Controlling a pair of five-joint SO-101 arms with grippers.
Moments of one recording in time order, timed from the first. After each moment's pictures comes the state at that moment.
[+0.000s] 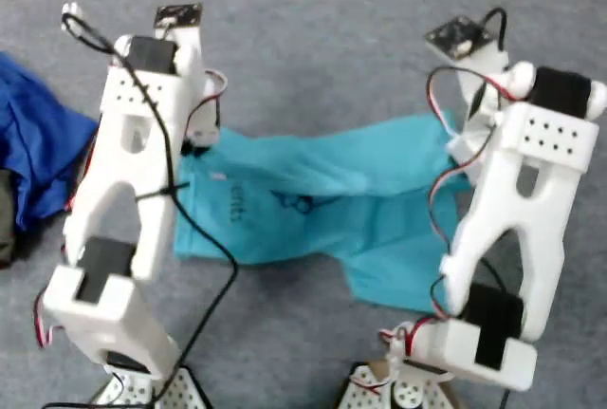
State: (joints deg) left arm 5.9 6.3 -17.0 100.2 4.5; right arm 14.9 -5.9 -6.5 101.0 40.3
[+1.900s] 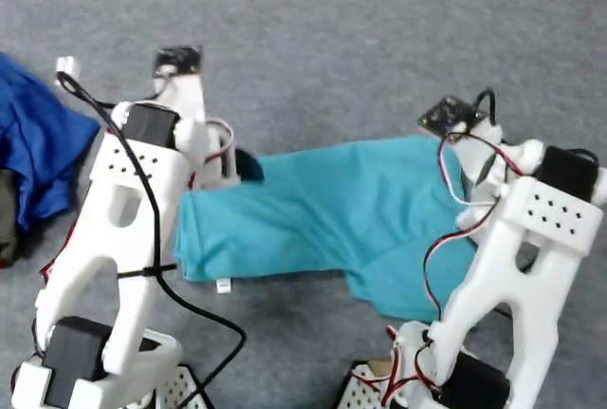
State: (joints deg) left arm 9.8 -16.5 12.2 85.6 12.2; right arm 22.4 -26.2 21.3 93.8 54.2
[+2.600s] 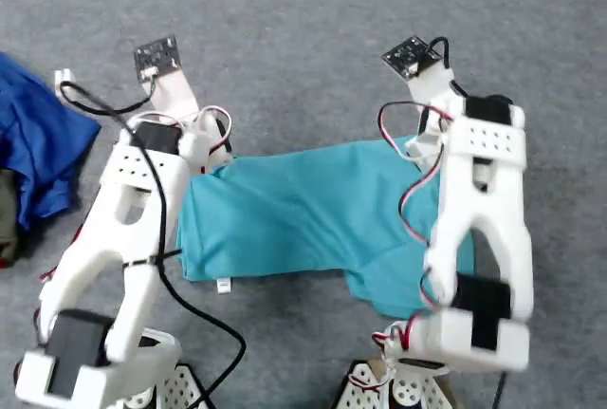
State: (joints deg) left arm 8.1 -12.9 26.5 54.8 20.4; right arm 8.1 0.8 14.1 66.8 33.0
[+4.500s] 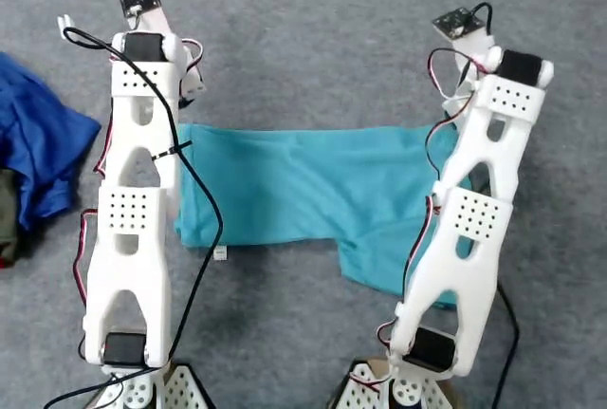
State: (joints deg) left arm -2.5 64.4 -84.0 99.4 13.9; right arm 16.4 68.9 -87.7 101.3 35.7
